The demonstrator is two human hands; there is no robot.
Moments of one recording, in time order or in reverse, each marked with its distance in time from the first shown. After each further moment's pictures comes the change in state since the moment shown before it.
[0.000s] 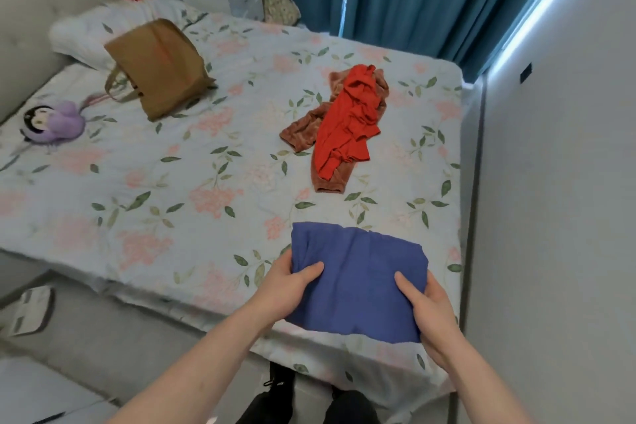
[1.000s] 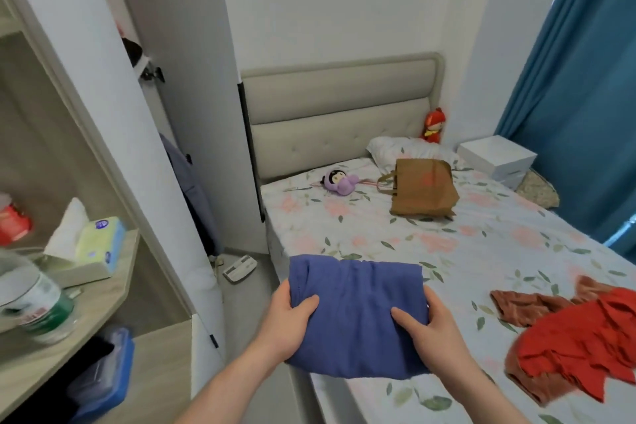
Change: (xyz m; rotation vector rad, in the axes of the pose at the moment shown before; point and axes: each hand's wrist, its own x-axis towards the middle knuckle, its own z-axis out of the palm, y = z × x) left_hand -0.270 -0.053 -0.208 -0.400 0.904 0.275; right_hand -0.160 -0.080 0.288 -0.545 -0.819 -0.466
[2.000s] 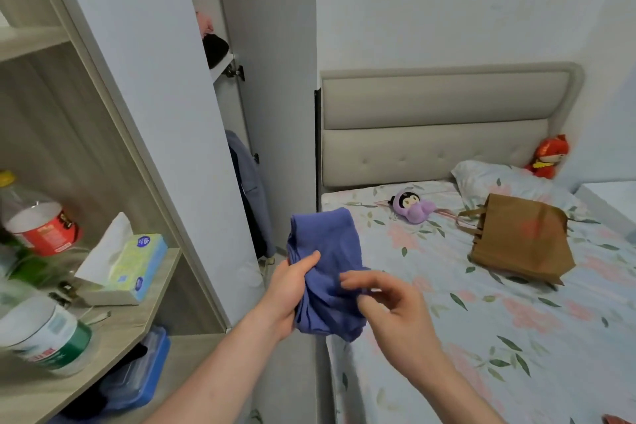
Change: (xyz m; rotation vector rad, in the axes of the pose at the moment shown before) left_hand 0.166 0.065 -0.067 -0.550 0.212 -0.121; right_hand 0.157 -0.104 0.130 -0.001 -0.411 -0.362
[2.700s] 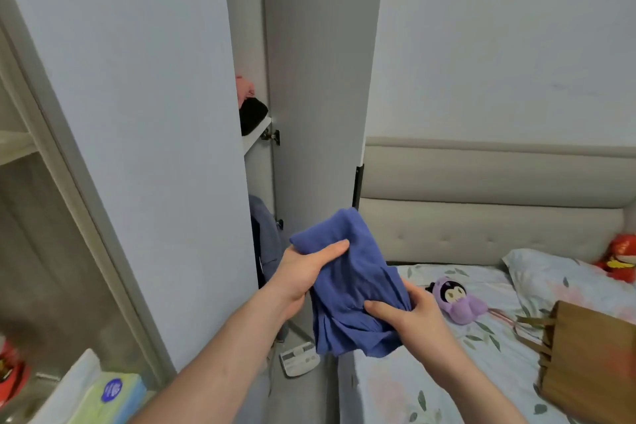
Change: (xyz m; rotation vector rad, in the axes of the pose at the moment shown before) left_hand 0.190 0.192 -0.013 0.079 0.024 0.284; right_hand 0.275 -0.024 0.033 0.099 -0.152 0.162
